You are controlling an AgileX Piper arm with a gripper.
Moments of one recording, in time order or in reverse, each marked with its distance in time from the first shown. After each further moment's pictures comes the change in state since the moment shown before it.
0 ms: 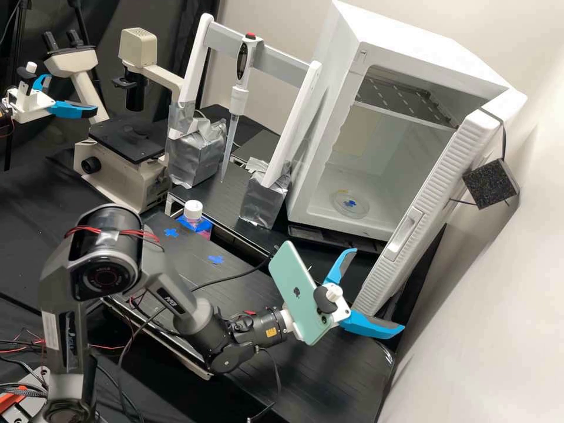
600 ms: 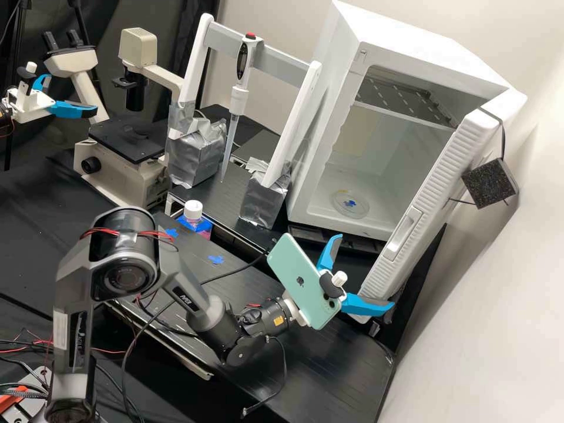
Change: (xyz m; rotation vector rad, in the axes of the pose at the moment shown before) arm 0.006 -0.024 -0.011 0.046 0.067 -0.147
